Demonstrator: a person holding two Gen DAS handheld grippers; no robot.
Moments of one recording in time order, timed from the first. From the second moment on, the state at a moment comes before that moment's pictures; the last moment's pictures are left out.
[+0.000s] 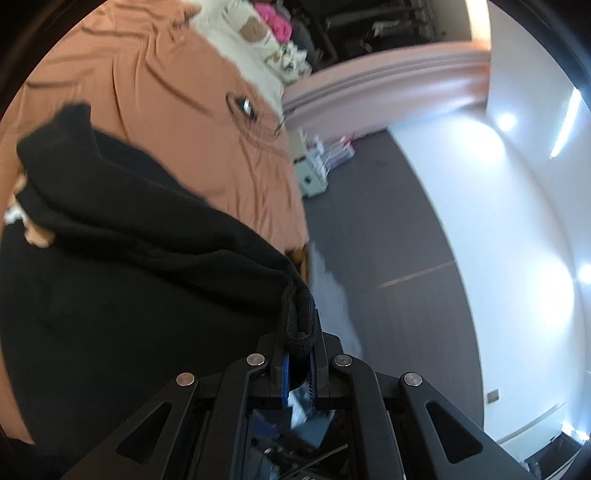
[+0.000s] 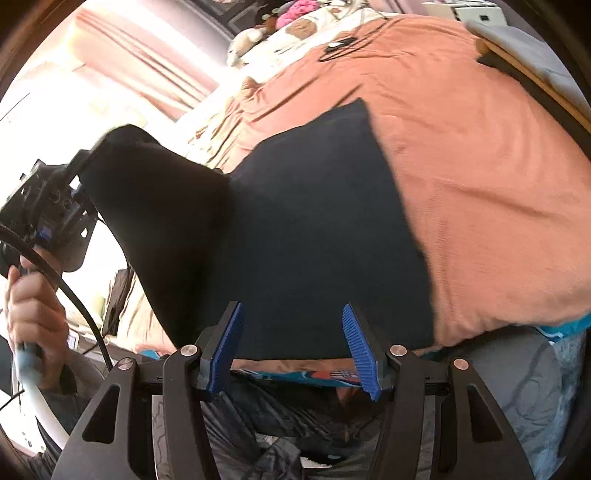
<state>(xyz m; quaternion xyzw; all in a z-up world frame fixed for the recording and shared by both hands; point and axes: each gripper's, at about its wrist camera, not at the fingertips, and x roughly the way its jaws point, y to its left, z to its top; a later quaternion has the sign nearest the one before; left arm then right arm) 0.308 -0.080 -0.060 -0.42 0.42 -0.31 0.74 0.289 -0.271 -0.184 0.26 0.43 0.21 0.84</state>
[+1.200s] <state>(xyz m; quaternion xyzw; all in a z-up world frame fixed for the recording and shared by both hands) 0.270 0.007 -0.162 -0.31 0.54 -0.14 0.77 0.315 -0.291 -0.193 0.26 0.45 0.22 0.83</state>
